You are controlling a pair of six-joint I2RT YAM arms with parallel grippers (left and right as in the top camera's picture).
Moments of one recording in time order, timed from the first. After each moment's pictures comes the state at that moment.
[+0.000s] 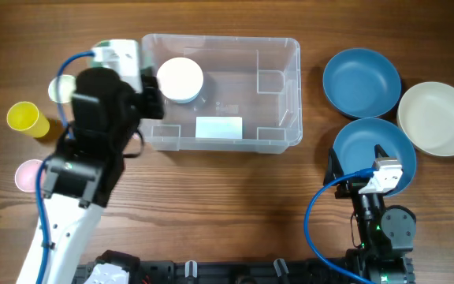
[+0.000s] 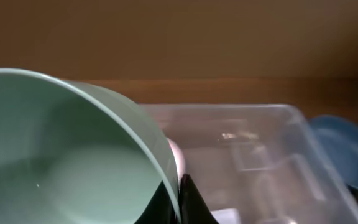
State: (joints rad) left arm -0.29 1.10 1.12 -0.44 -0.02 -0.18; right arm 0.02 0.02 0.06 -0.13 -0.04 0.06
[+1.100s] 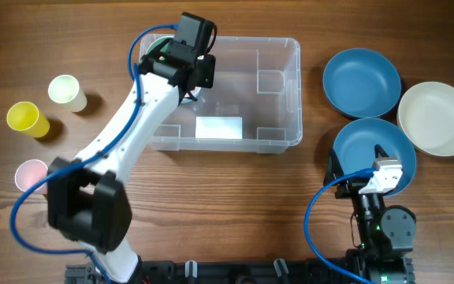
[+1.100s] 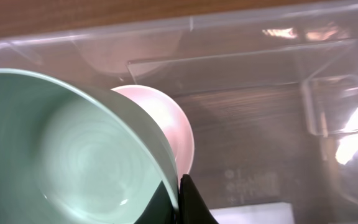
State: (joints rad) left arm -0.41 1.86 1.58 -0.70 -0.20 -0.19; right arm 0.02 0.02 0.06 -0.13 -0.04 0.06
